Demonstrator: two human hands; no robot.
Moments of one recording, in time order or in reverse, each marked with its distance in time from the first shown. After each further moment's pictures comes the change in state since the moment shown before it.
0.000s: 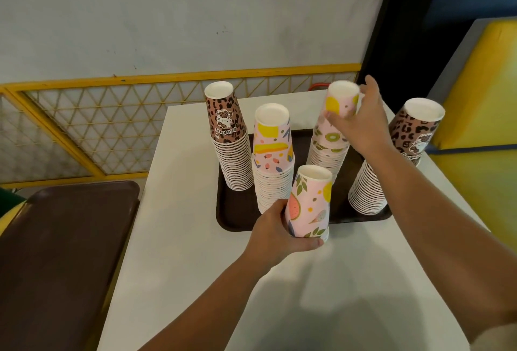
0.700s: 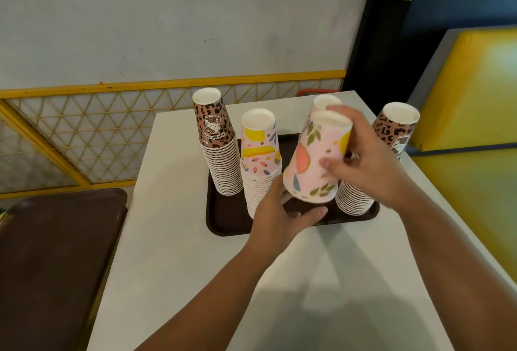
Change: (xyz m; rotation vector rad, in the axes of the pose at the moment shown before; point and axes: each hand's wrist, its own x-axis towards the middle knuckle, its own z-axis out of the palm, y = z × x) left_hand -0.004 0.042 0.004 -0.301 0.134 0.234; right_hand -0.077 -0.012 -0.051 0.249 -0.381 -0.236
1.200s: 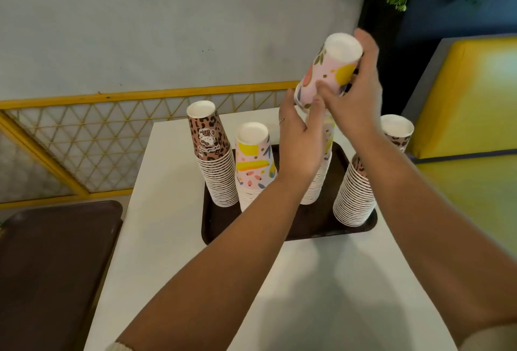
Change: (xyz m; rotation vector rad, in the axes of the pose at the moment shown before) left_hand 0.090 0.094 0.036 -0.110 0.232 0.196; right_hand 0.101 -0.007 -0.011 -0.155 0.596 -0.133
